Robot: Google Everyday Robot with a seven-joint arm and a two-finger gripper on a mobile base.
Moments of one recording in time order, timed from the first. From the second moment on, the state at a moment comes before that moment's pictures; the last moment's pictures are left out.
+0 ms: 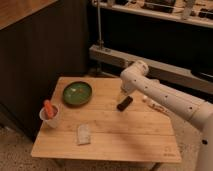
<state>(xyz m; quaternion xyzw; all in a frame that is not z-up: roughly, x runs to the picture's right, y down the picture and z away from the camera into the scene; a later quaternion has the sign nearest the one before) 0.134 0.019 0.865 -0.06 -0.17 -0.91 0.37</state>
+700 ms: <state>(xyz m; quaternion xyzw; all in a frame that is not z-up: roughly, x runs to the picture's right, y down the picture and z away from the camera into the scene) 0.132 0.026 0.889 -0.07 -0.26 -0.79 0.54</state>
